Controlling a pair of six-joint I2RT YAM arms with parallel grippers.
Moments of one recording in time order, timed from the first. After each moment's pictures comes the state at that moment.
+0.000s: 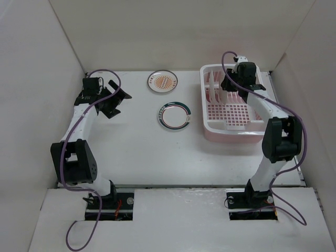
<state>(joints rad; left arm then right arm) 0.09 1.52 1.23 -0.52 0.38 -0.76 0.09 1.81 1.45 -0.16 -0.12 0.17</state>
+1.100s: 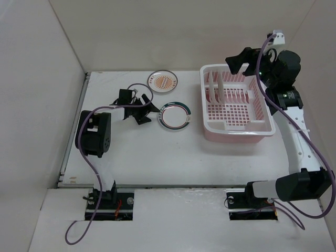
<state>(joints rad) -0.15 1.92 1.13 -0.06 0.55 -0.81 0.05 1.33 1.50 -0.14 -0.33 0.25</state>
